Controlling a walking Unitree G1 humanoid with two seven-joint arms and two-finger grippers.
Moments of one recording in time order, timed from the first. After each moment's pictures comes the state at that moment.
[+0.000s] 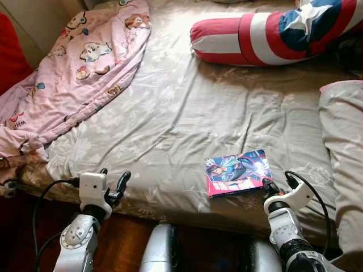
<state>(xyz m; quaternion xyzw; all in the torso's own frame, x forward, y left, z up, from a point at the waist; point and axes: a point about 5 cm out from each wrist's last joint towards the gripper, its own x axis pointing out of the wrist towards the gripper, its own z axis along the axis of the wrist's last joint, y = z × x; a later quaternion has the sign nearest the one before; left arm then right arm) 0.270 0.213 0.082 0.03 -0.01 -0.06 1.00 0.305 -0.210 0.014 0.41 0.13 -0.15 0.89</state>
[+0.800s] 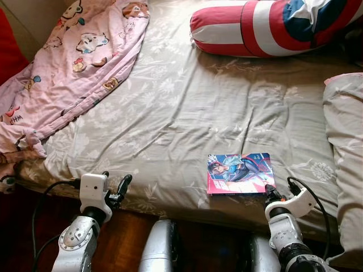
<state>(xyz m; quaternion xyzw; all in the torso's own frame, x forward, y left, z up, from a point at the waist) 0.261 0.212 0.084 0.03 0.02 -0.07 1.00 0.294 -0.207 0.000 0.42 0.15 -0.19 0.88</state>
